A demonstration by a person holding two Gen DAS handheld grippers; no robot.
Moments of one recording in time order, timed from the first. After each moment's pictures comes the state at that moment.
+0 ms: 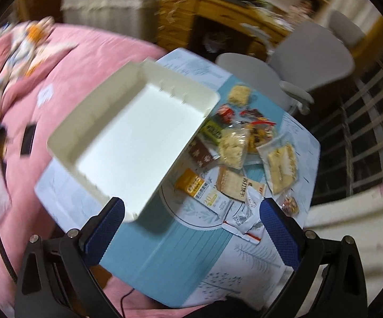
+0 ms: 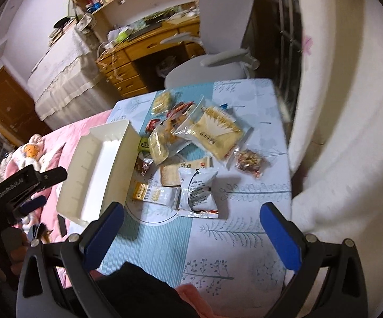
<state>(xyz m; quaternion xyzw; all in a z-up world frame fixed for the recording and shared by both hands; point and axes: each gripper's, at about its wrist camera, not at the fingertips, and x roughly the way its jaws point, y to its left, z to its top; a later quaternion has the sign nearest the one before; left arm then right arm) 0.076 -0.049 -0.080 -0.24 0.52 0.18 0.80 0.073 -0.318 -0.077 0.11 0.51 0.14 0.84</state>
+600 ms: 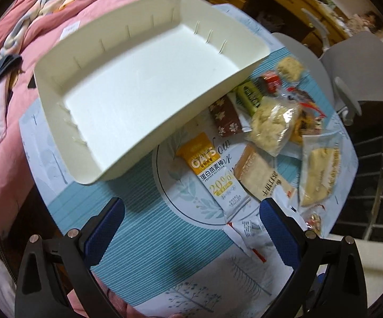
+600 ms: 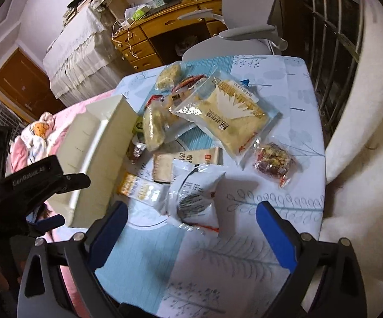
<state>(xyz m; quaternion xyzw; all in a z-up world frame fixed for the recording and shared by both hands) 0.113 -0.068 -0.192 -0.32 0.57 0.28 0.71 0.125 -0.308 -0.169 0.06 0.54 0.19 0.82</state>
